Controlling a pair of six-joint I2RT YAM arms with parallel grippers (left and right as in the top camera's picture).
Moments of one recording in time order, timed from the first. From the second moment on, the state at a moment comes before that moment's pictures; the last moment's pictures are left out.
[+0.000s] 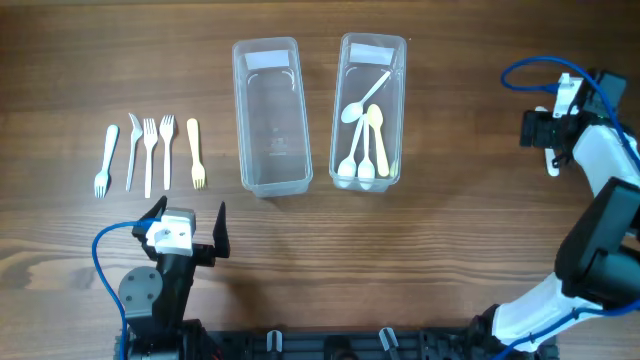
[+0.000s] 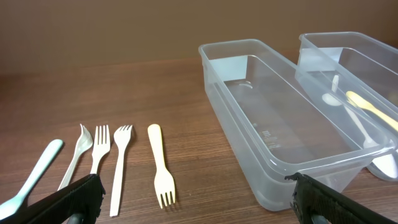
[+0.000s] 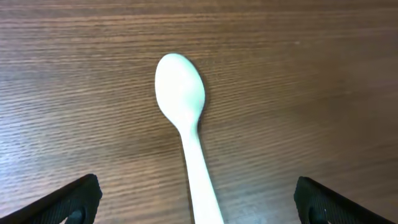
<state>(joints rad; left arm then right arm) 0.09 0.01 0.10 -0.31 0.19 0.08 -0.41 1.86 1.18 -0.35 0.09 -0.30</state>
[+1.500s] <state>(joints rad) 0.09 0.01 0.10 -0.31 0.19 0.08 -0.25 2.01 1.22 -0.35 -0.01 -0.29</state>
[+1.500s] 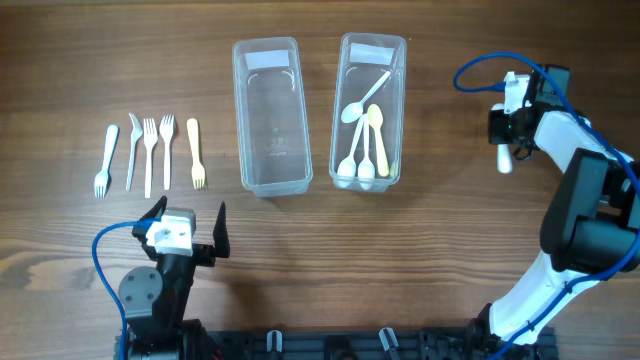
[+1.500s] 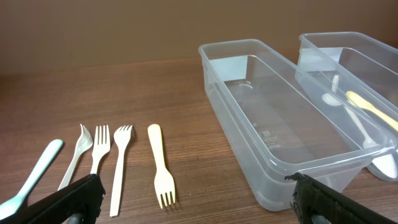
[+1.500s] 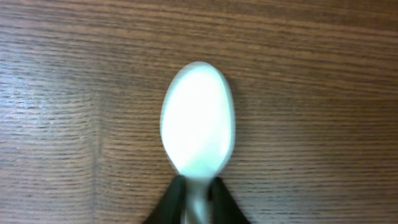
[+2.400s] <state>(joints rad) 0.09 0.01 0.10 -0.31 0.19 0.08 -0.24 1.59 1.21 -0.40 -0.16 0.06</state>
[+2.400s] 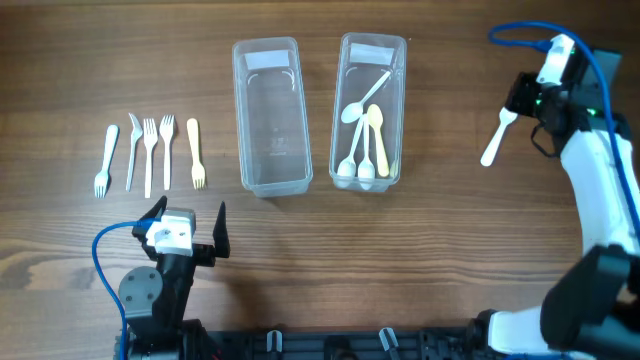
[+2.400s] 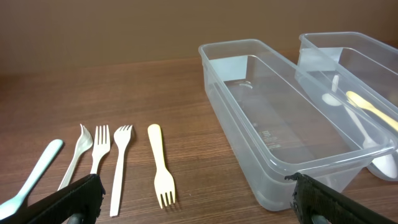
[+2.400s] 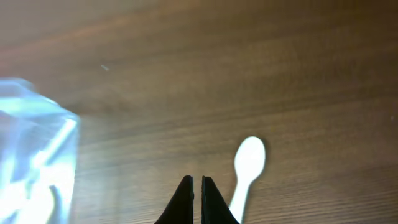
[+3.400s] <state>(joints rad) 0.09 0.01 0.10 -0.31 0.19 0.08 -0.24 1.99 1.18 -0.28 0.02 0.39</state>
